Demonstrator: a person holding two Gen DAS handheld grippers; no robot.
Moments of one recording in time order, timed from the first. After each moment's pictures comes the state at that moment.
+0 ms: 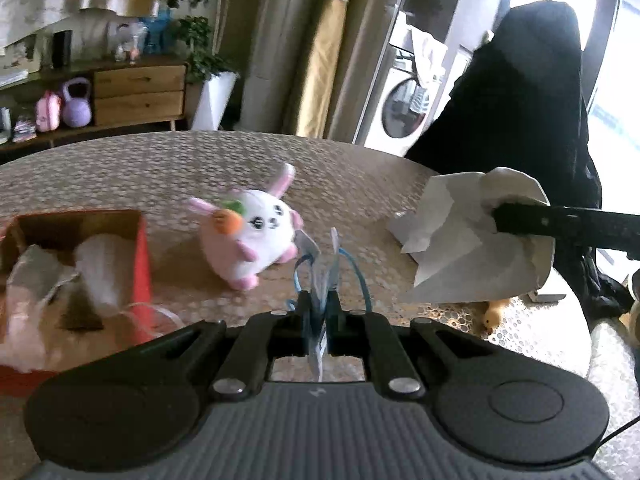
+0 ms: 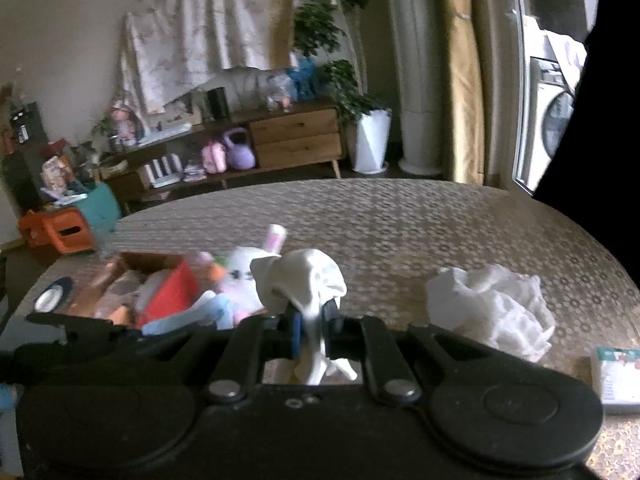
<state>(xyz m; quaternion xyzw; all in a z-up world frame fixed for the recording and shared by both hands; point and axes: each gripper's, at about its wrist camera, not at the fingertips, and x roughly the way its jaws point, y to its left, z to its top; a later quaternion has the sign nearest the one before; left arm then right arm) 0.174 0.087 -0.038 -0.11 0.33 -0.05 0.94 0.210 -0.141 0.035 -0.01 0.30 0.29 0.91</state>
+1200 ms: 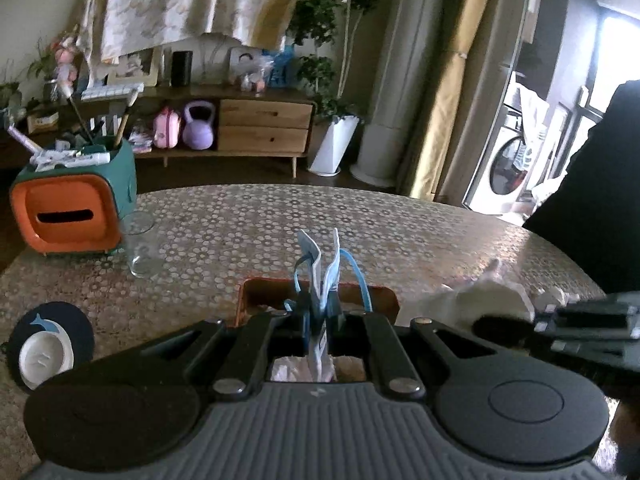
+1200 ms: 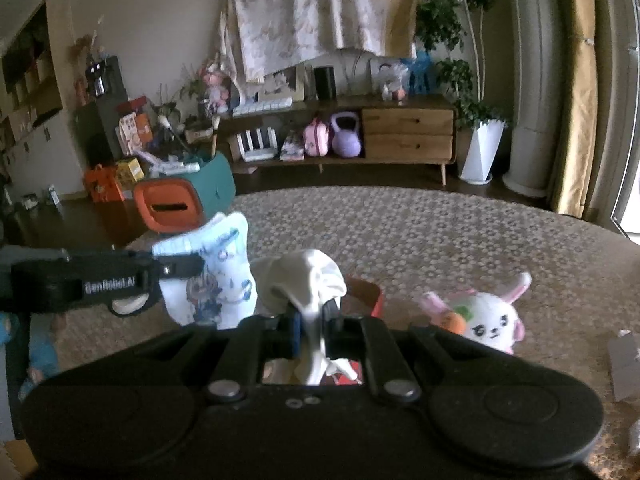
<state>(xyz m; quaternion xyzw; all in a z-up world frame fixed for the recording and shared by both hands) 0.138 0.281 0.011 -0.13 0.29 0.10 0.94 0.184 0.082 0.031 -0.07 0.31 0.39 0.86</state>
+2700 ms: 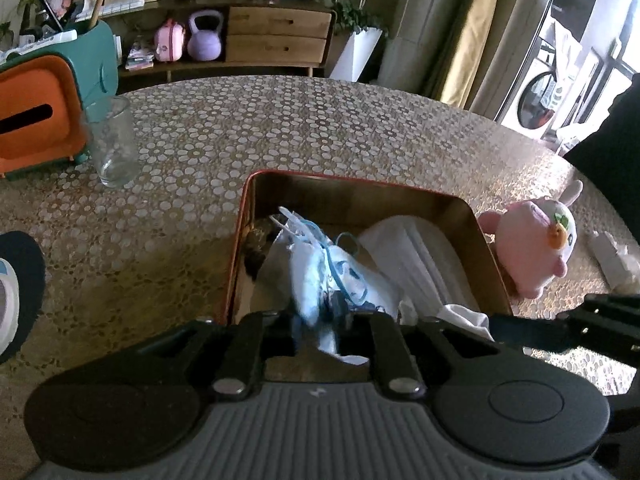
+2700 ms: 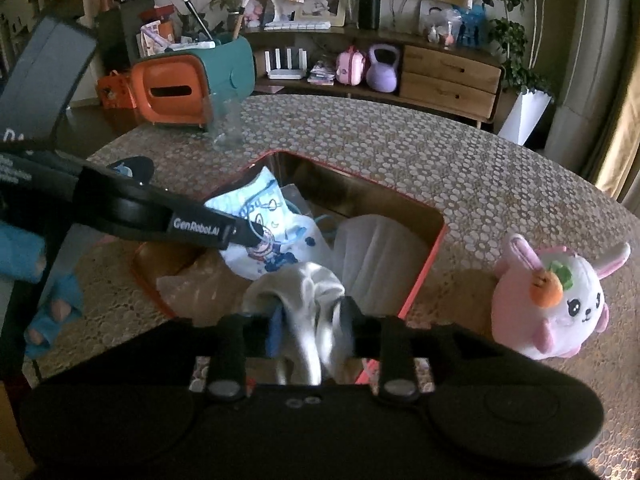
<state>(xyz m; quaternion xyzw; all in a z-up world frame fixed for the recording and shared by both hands) 0.200 0.306 -0.090 -0.15 0.41 0.10 0.89 0.200 0.146 -0.050 -0.17 0.36 0.42 0.82</state>
